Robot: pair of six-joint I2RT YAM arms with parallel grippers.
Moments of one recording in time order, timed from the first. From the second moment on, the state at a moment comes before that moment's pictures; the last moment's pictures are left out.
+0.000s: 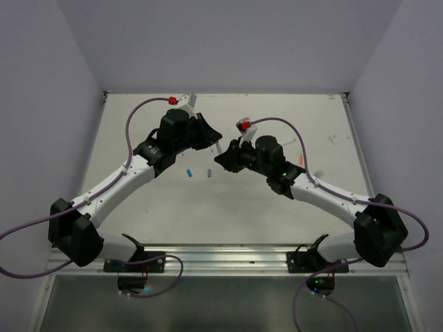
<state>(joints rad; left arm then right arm) -0.59 1.37 1.16 -0.19 0.04 -0.76 0.73 1.37 0.89 0.20 -0.20 0.41</state>
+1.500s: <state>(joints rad) -0.44 1.55 1.23 -0.34 -0.08 -0.58 0.80 1.23 0.65 0.04 0.02 0.44</state>
